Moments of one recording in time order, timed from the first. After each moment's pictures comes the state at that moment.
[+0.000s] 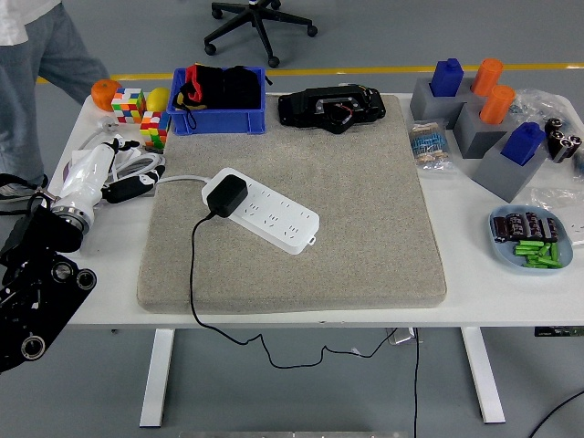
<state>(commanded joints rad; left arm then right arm) -0.34 0.28 -1.18 -1.22 1.87 0.22 0.31 -0.08 -0.31 1.07 0.45 -1.23 -0.18 -0.13</state>
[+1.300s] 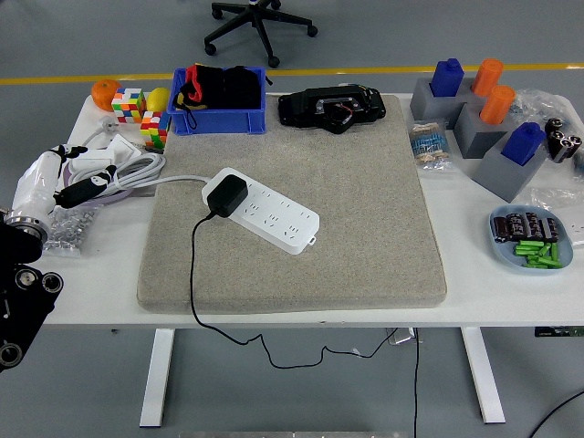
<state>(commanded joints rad) -0.26 0.26 -1.36 -1.22 1.91 0.22 0.30 -0.07 -0.32 1.08 0.45 -1.24 -0.17 -0.13</state>
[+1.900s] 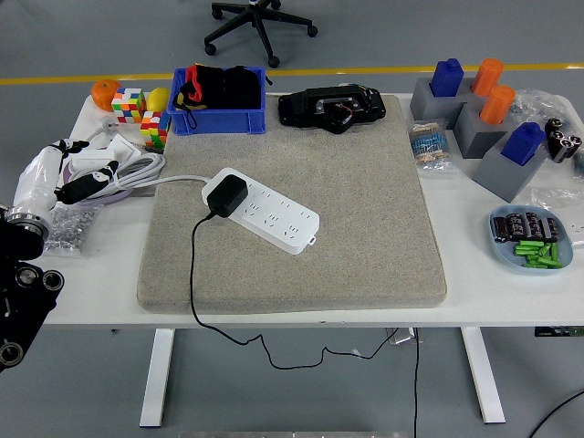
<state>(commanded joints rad) -0.26 0.26 -1.37 -1.24 1.91 0.22 0.30 -0.07 -0.32 1.09 0.45 -1.24 -0.17 -0.13</state>
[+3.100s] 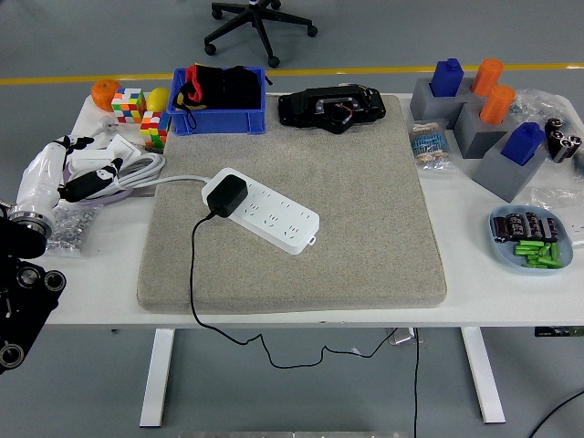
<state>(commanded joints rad) -0.26 0.26 -1.36 -1.27 1.91 0.22 0.29 -0.07 -0.32 1.08 0.45 -1.24 -0.16 -0.14</state>
